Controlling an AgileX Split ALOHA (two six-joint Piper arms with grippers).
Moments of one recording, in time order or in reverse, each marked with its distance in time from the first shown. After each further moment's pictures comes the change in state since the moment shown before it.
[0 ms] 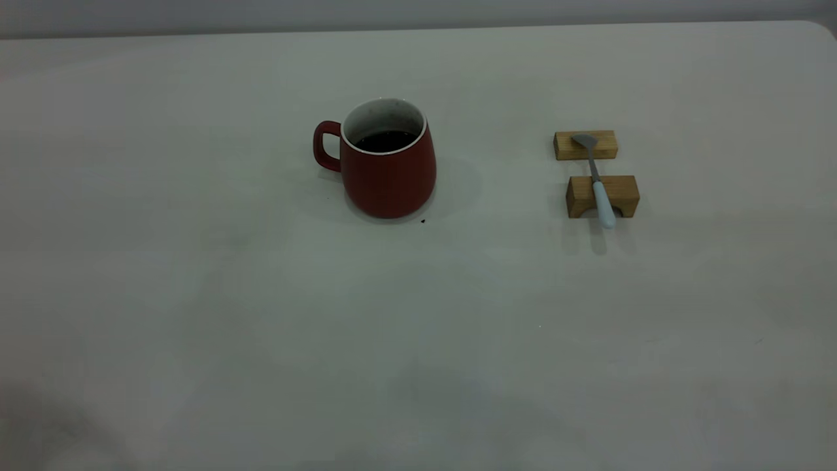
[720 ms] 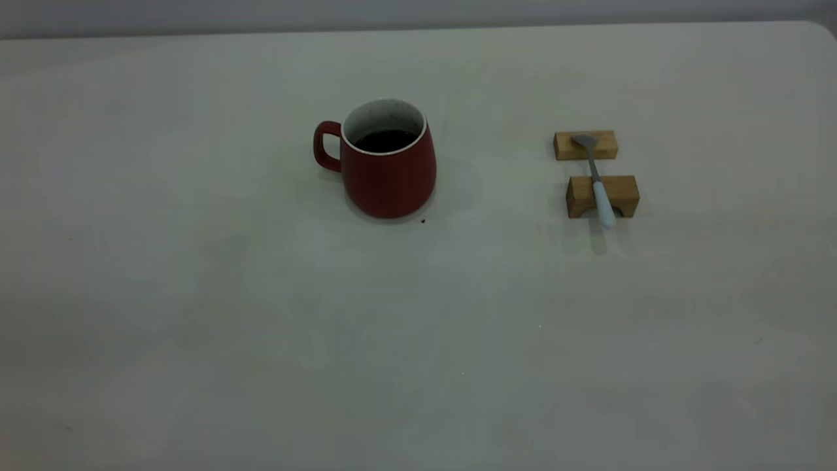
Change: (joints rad) left arm 0.001 -0.746 0.221 0.000 -0.011 0.008; right arm 0.000 0.000 0.000 0.000 0.000 0.000
